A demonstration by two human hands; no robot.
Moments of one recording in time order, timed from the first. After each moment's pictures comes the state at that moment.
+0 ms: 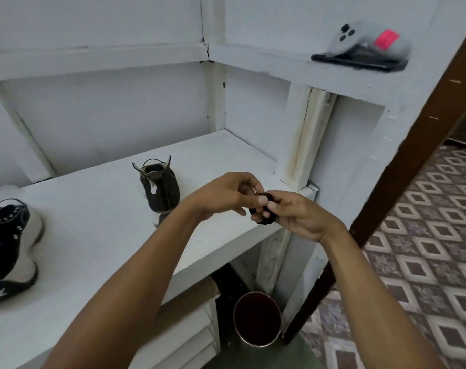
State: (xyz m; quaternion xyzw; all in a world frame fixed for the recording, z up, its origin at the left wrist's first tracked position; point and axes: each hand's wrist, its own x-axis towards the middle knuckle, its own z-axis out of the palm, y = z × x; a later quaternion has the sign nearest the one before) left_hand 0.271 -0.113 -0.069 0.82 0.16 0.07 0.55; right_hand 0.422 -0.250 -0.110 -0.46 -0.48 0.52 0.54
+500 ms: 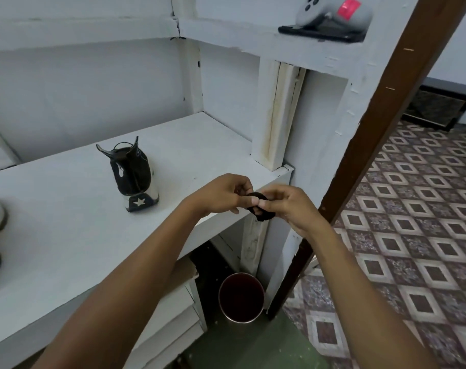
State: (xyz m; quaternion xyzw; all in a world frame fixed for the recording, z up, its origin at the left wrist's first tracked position) left_hand 0.313 -0.151 -0.116 0.86 0.17 0.04 0.48; right_hand 0.443 -0.300 -0.148 -0.62 -0.36 0.37 0.59
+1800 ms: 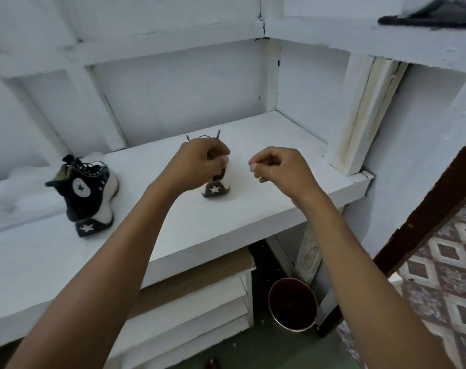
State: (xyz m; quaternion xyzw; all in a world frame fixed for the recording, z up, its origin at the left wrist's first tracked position) left_hand 0.167 -0.105 -0.052 0.85 0.38 0.24 0.26; right_hand 0.346 -0.203 -0.086 -0.62 -0.50 0.27 0.54
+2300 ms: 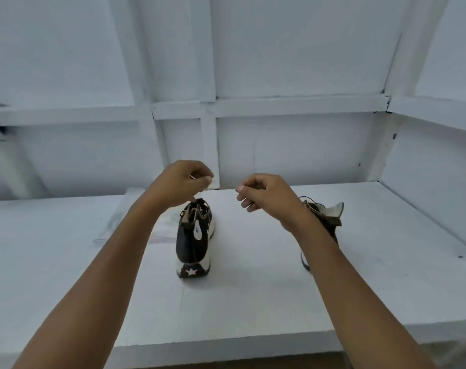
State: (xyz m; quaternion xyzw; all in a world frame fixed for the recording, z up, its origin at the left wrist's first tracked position) left_hand -0.055 0.004 0.004 0.76 0.51 0.32 0.23; right_hand 0.154 -0.033 -0.026 -0.50 -0.61 0.39 0.47
